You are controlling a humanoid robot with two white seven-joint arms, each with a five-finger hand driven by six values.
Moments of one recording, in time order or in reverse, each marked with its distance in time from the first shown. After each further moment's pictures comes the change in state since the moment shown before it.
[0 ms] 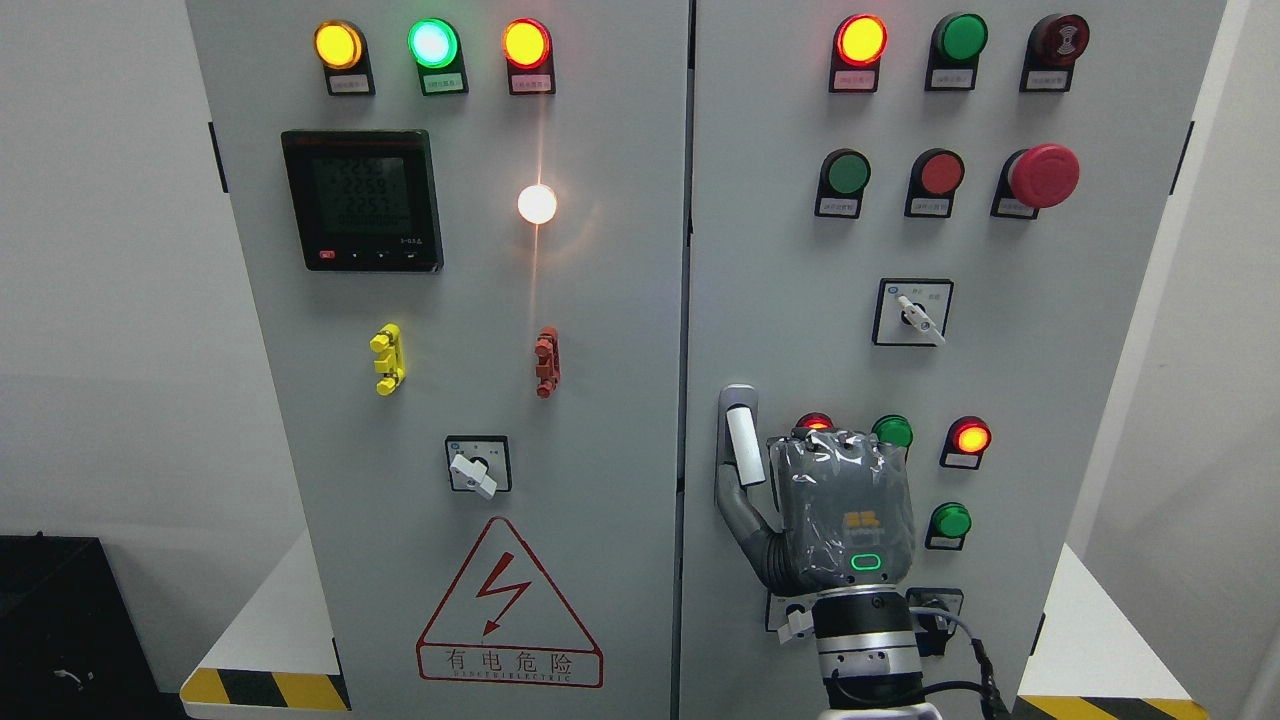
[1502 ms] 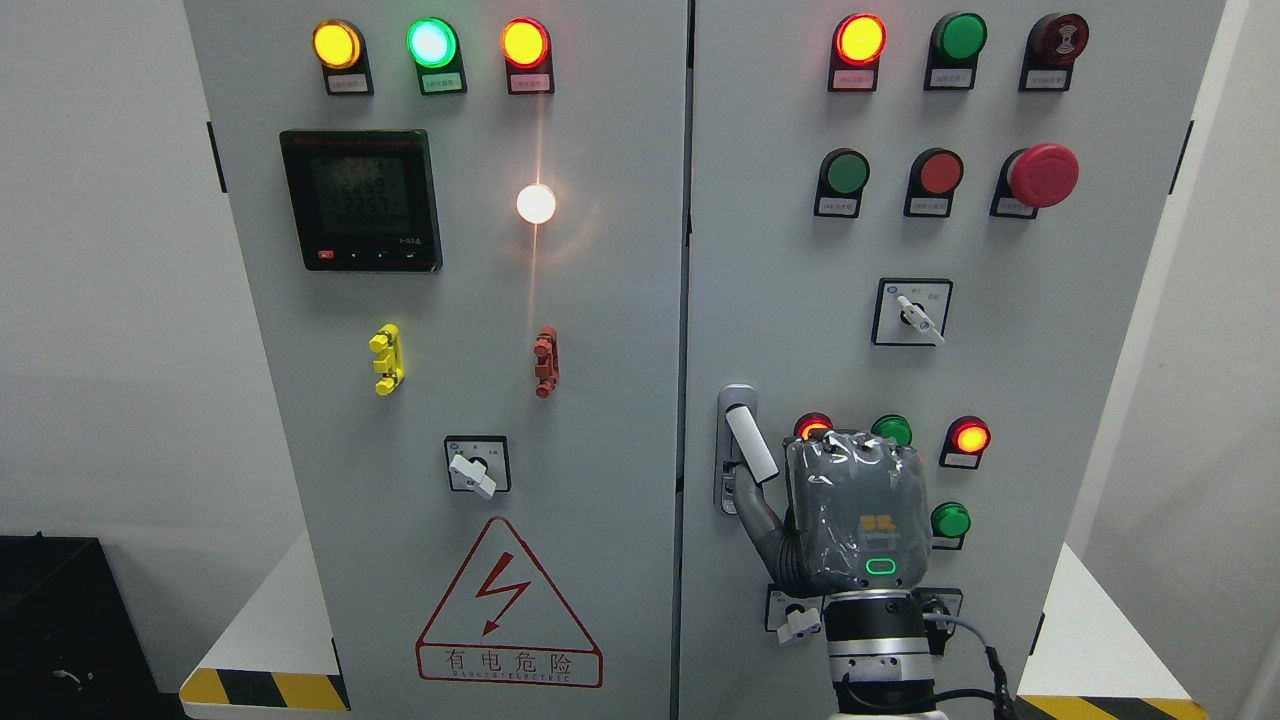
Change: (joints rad) left arm 0.000 0.000 0.000 0.000 0.000 0.000 0.000; right arm 0.015 -0.001 -0.006 -0.025 0.002 0.019 -0.010
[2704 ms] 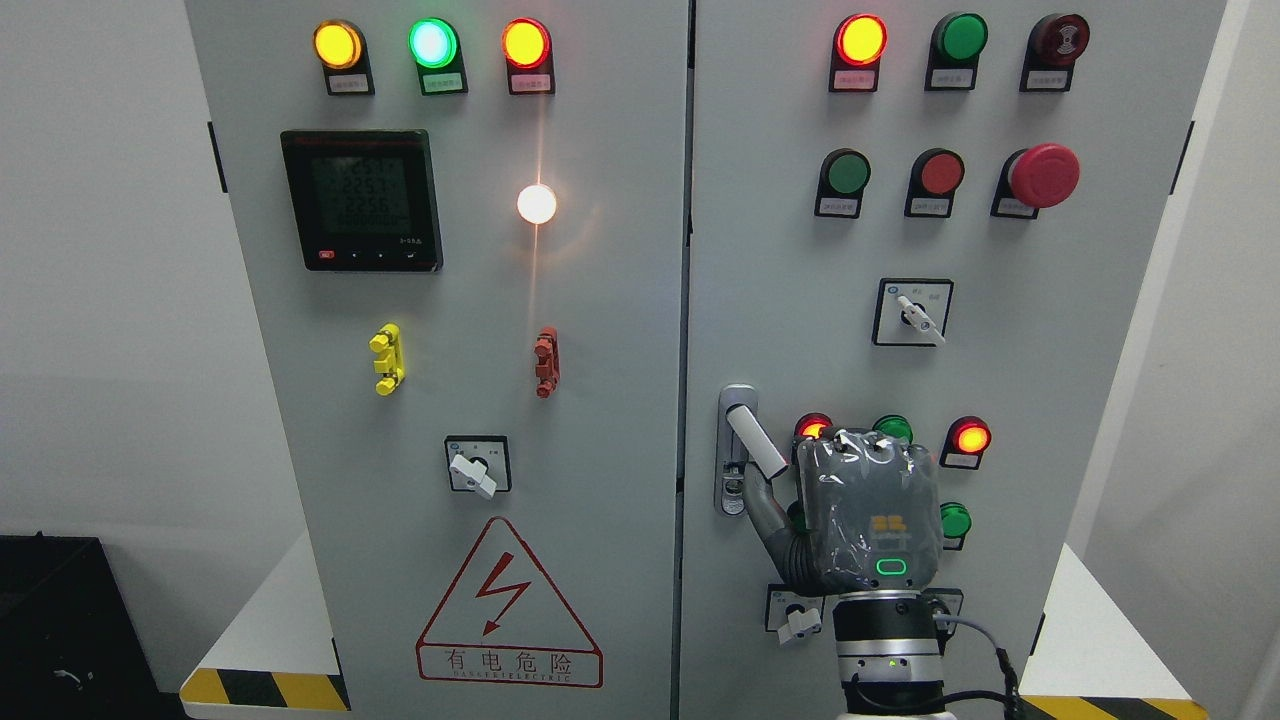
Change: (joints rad) left arm 0.000 0.000 0.000 0.000 0.000 0.000 0.000; right arm 0.002 -0.001 -0.015 -0.006 0.000 -0.003 -0.008
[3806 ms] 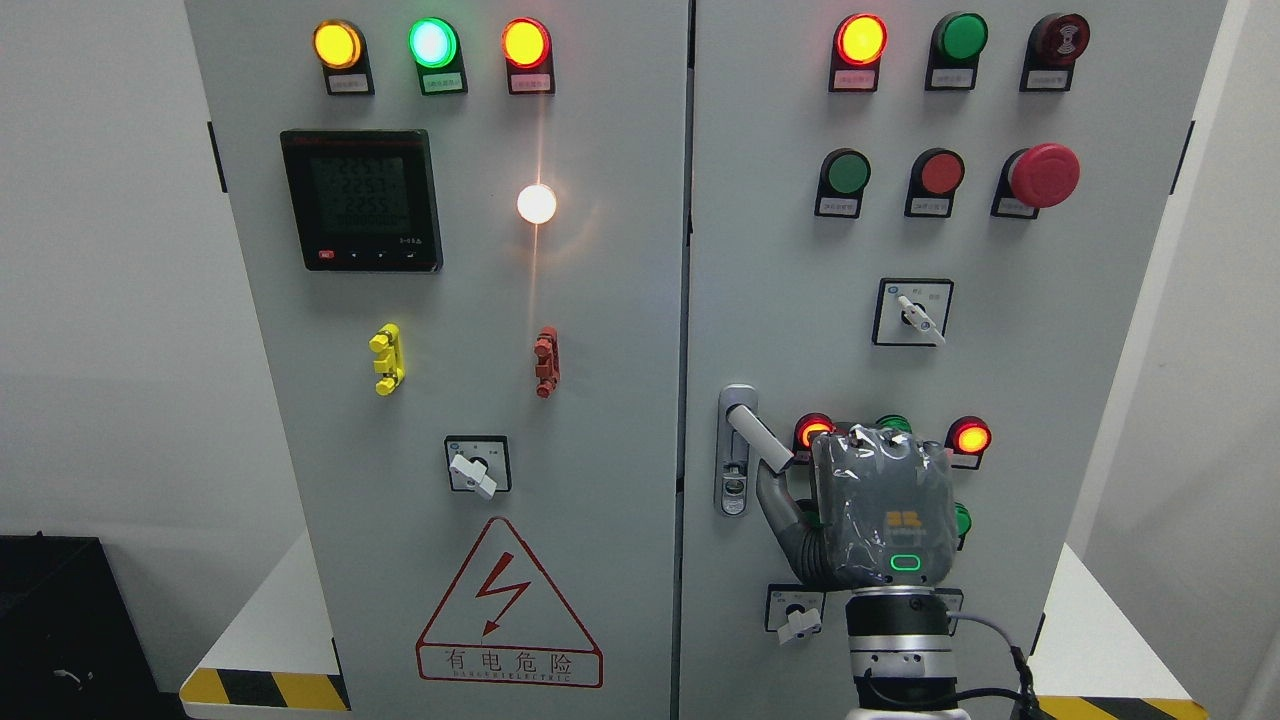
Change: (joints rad) left arm 0.000 0.000 0.000 0.000 0.000 0.000 0.000; right arm -0.002 -0.002 -0.020 -0.010 -0.005 -0.003 0.008
